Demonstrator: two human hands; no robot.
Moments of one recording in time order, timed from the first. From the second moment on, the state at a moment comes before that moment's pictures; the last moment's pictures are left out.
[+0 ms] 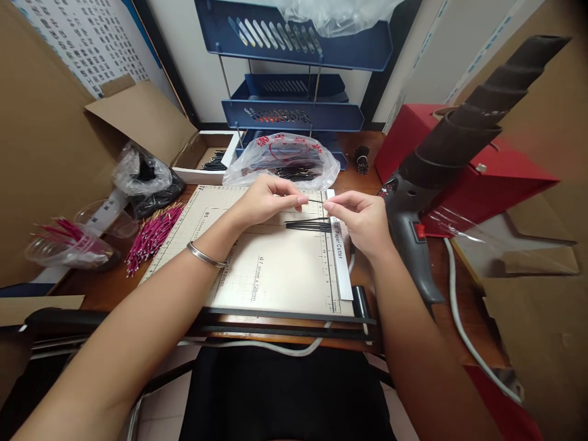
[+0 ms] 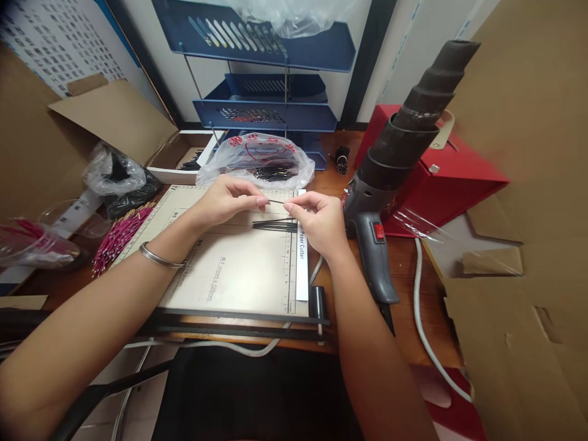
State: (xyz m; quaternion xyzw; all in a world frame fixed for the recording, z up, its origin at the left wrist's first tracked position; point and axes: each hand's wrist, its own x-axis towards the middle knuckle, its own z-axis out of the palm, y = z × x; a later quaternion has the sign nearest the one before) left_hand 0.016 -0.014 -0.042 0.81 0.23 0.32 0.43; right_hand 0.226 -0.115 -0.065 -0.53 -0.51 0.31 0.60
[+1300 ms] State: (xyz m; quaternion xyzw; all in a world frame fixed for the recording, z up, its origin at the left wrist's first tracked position) left_hand 0.012 0.013 -0.066 0.90 0.27 0.25 0.22; right_hand 0.233 -0.106 -0.086 -0.65 -0.57 0.18 0.47
